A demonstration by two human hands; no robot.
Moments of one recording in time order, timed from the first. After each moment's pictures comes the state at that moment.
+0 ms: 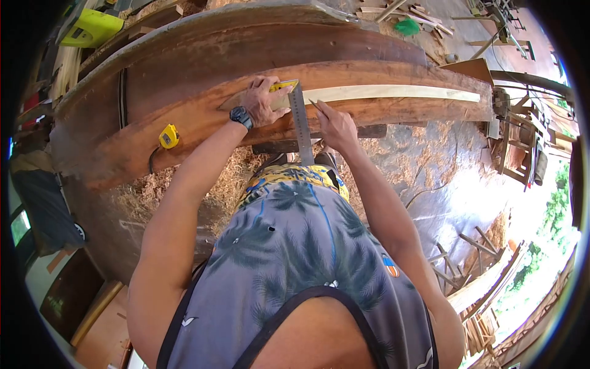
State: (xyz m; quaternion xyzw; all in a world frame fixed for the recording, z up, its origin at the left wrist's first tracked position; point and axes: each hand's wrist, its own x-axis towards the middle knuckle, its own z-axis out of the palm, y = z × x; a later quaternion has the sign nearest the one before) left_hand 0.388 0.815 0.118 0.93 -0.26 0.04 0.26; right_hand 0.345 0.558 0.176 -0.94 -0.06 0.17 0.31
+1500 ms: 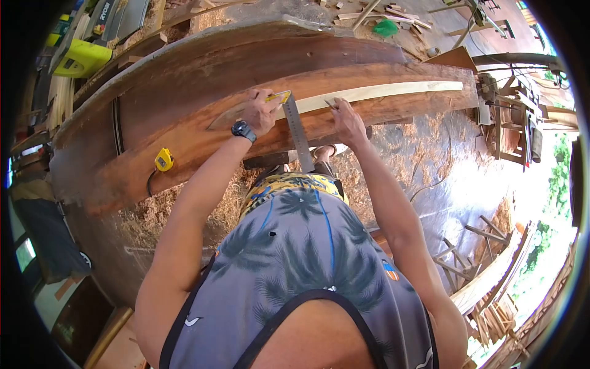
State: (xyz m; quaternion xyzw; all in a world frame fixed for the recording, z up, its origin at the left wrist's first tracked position) left_hand 0.400 0.773 0.103 0.92 -0.24 0.11 0.29; right_hand 0.363 0.484 0.152 -0.94 -0.02 0.06 0.34
